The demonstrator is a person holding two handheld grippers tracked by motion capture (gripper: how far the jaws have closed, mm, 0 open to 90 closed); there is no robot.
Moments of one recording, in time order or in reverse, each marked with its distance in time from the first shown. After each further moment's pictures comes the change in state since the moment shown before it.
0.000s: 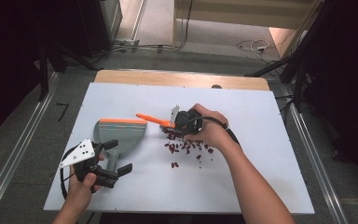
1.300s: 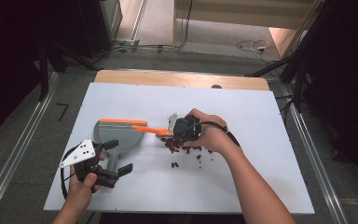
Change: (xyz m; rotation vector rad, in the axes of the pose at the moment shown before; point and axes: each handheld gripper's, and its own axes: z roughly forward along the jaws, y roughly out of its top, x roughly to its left) left arm 0.001 0.000 0.001 0.006 0.001 0.003; right arm 0.020 0.003 -0.010 -0.035 0.054 -0.101
